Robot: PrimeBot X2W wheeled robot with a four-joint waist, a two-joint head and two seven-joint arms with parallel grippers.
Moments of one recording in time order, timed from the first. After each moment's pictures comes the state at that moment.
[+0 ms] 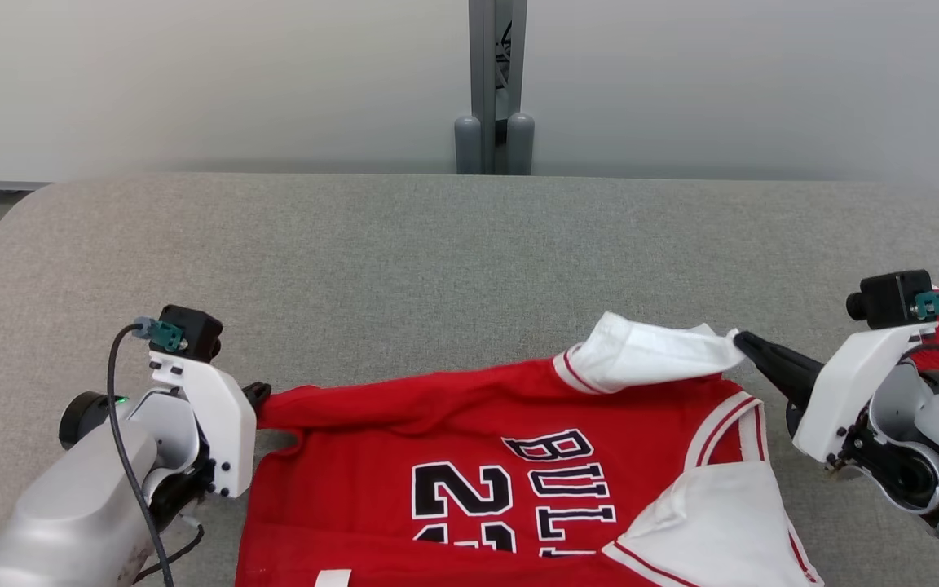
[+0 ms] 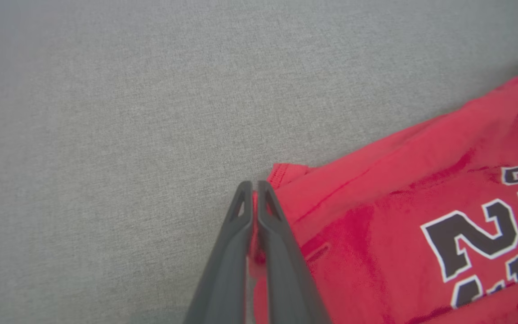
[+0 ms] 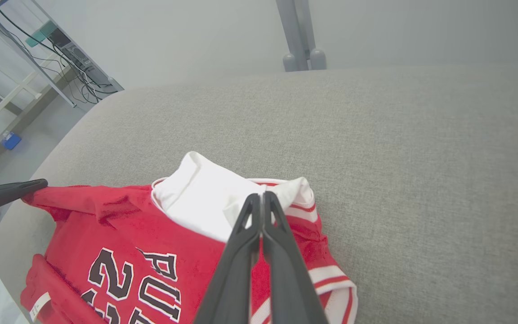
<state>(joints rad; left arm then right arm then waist) -0.71 0.38 -0.98 0.89 -1.00 -0.13 0.20 -0.76 -0.62 1.16 0.54 1.41 0.13 -0.02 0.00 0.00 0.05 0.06</state>
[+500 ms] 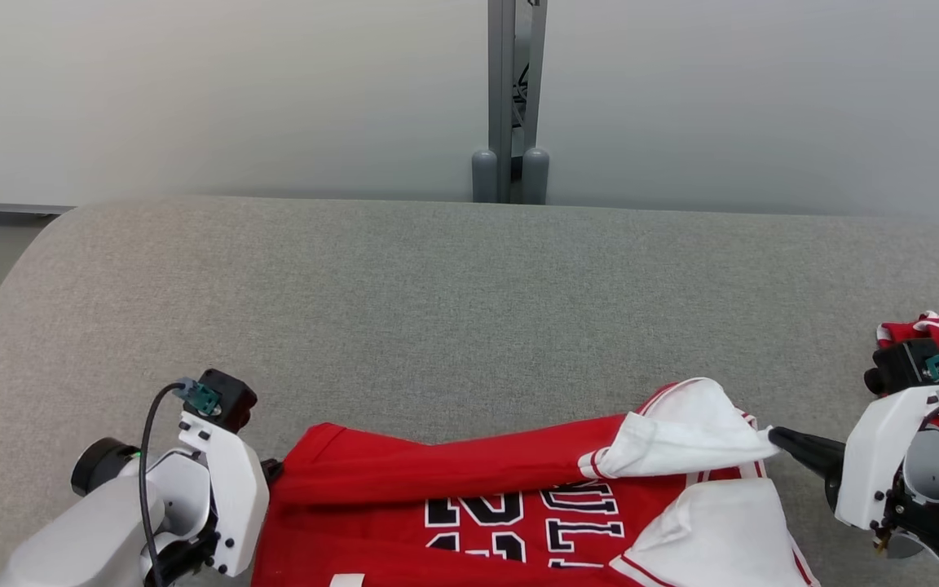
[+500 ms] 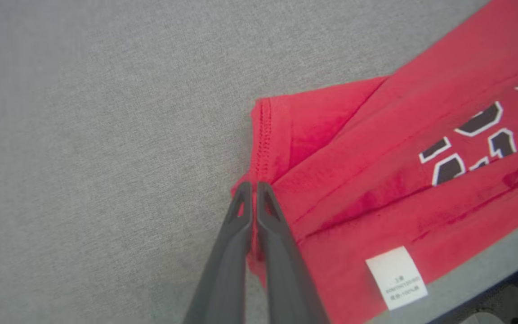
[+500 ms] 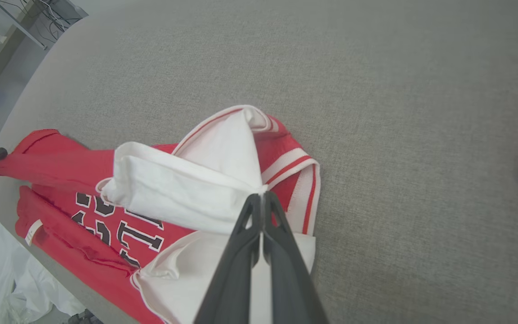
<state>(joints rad) -0.61 0.50 -1.06 0.63 -0.95 -0.10 0.31 -0.66 -0.71 1.20 0.50 1.46 0.13 0.13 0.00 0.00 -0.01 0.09</state>
